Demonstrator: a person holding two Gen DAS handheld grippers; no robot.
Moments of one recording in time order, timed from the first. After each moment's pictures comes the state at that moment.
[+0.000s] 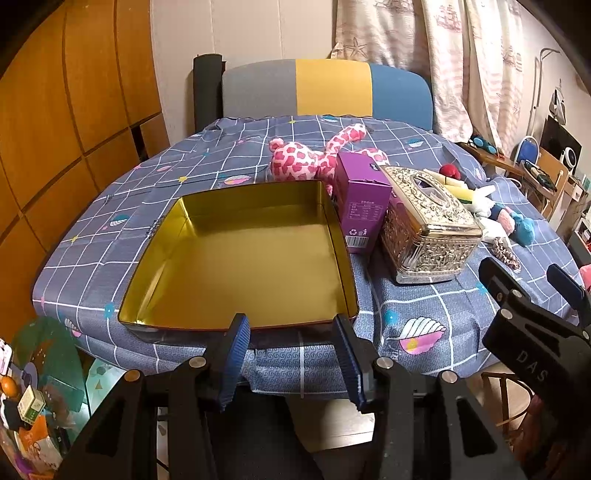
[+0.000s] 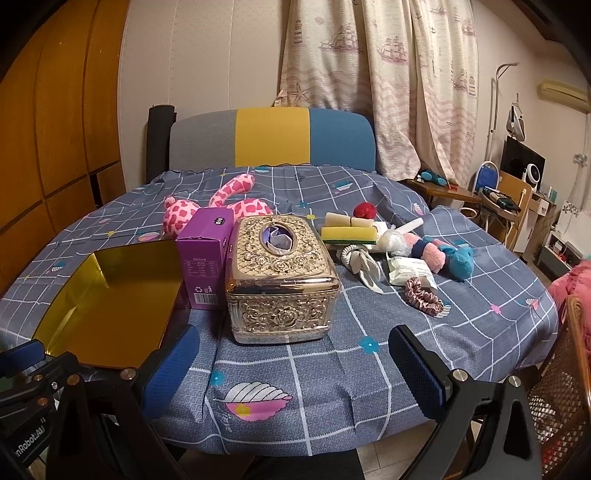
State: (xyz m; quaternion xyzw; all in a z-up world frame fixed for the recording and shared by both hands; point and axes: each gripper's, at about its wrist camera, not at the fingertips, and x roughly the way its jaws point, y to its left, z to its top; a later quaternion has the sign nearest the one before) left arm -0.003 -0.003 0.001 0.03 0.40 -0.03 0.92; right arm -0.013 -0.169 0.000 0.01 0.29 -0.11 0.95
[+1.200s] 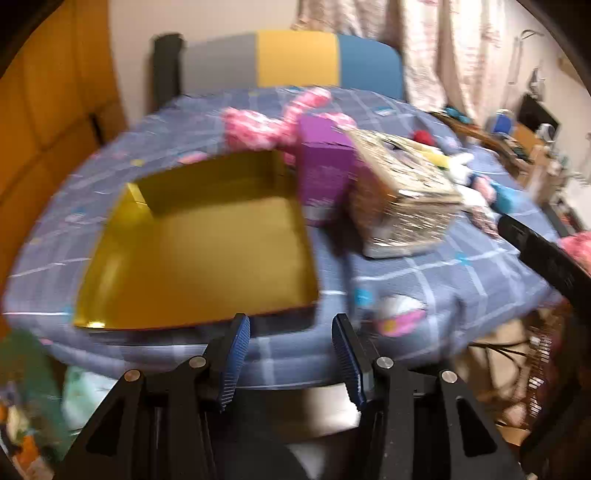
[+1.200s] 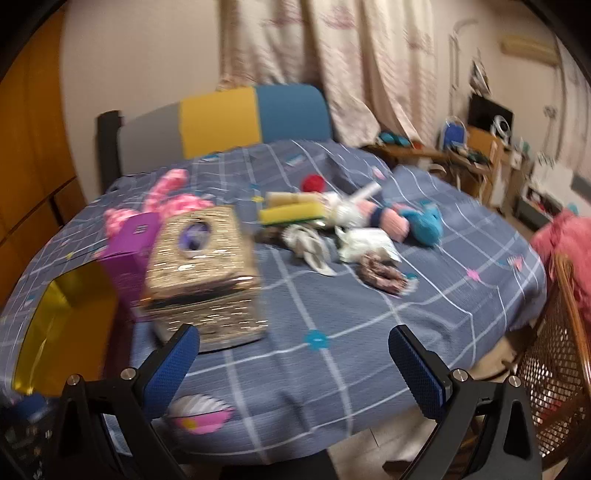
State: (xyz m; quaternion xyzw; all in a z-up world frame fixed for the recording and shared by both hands) left arm 0.024 -0.024 -0.024 0.03 0.46 -0.13 0.88; right arm 0.004 -0.231 -0.006 0.08 0.32 -0.17 0.93
